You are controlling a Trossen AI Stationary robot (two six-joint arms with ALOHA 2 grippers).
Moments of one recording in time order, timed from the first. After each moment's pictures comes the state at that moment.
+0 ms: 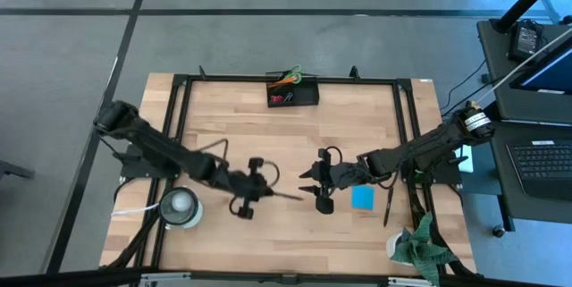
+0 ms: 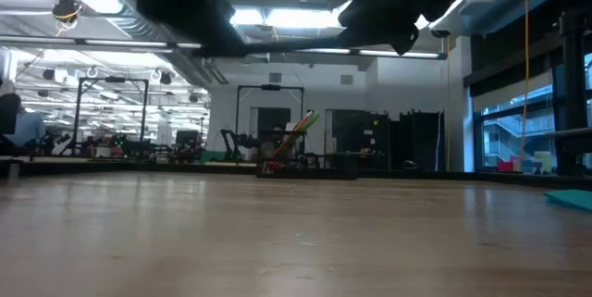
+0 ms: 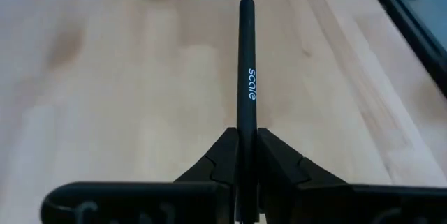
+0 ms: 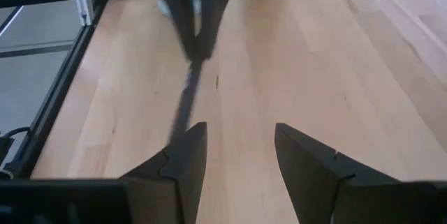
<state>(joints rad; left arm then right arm) -0.39 1.48 0.86 -0.09 -0.27 -0.13 0.34 1.51 0.88 0.07 0.27 0.30</state>
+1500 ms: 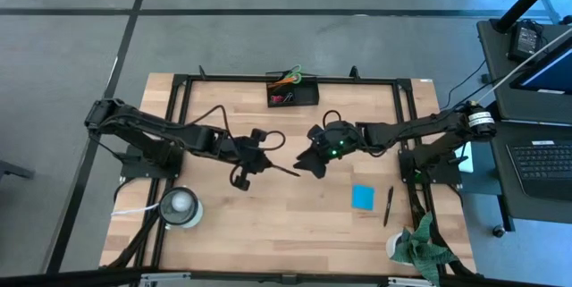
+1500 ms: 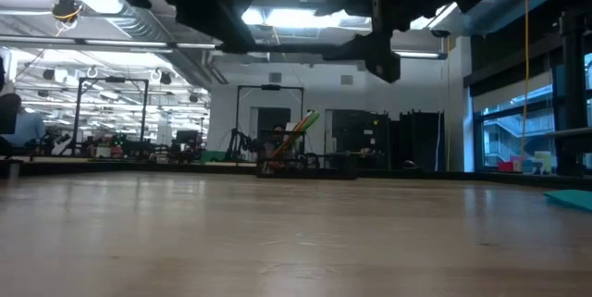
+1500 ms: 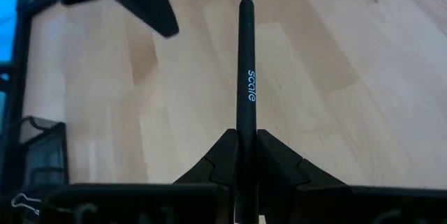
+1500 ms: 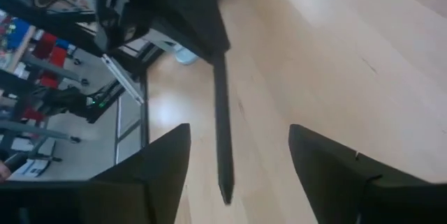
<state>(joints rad) -0.15 1.37 0.97 -0.37 -0.15 0.32 0.03 1.48 0.88 0.10 -0.18 0.76</state>
